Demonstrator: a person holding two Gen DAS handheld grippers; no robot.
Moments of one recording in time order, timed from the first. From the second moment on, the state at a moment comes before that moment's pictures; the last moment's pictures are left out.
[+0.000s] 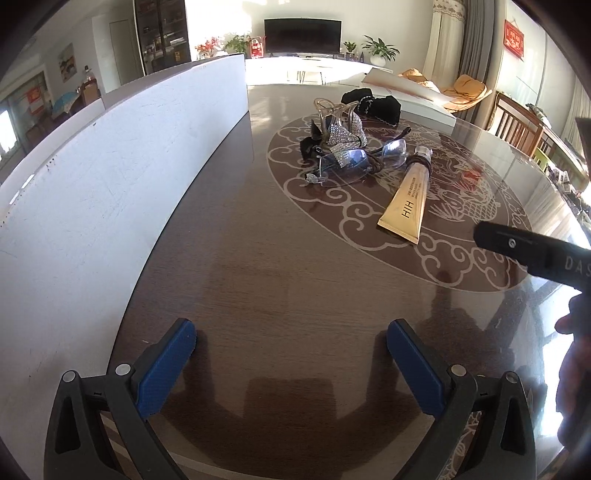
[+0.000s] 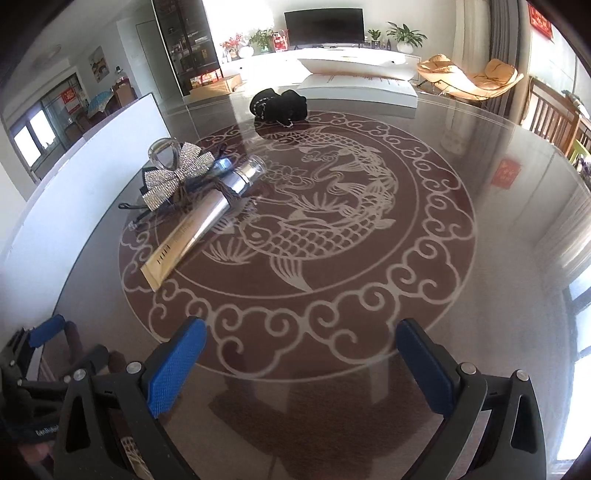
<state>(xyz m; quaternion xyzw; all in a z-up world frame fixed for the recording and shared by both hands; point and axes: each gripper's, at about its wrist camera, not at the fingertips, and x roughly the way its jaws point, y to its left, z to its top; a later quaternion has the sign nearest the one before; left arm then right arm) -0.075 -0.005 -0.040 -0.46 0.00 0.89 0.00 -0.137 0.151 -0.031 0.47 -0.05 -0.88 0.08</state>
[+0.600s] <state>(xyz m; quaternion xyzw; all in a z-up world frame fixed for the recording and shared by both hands) -0.076 -0.005 -0.040 -0.46 0.00 0.89 0.00 -0.111 0.175 -0.037 0.43 0.05 -0.90 0.06</state>
